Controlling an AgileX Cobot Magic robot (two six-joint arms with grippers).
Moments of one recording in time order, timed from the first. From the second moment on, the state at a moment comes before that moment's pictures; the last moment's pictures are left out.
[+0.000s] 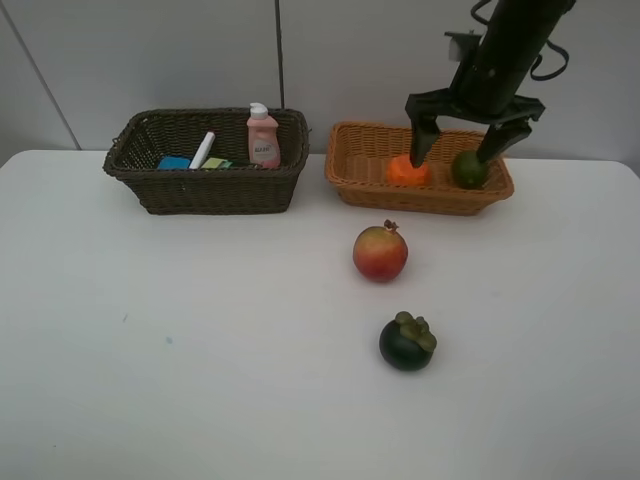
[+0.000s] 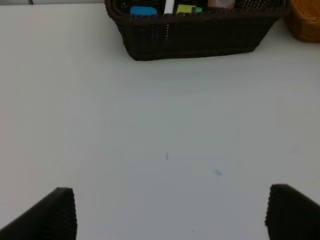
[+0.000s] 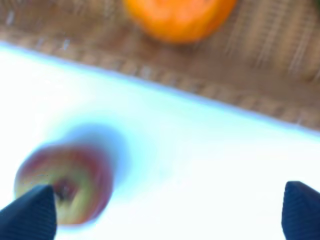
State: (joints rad) left arm -0.07 -0.01 -0.51 -0.09 1.07 0.01; right arm 0.30 1.97 -1.67 0.04 1.22 0.06
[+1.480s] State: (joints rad) left arm -0.07 -0.01 -0.51 -0.09 1.07 0.01; right arm 0.69 1.77 -0.89 0.01 0.69 0.03
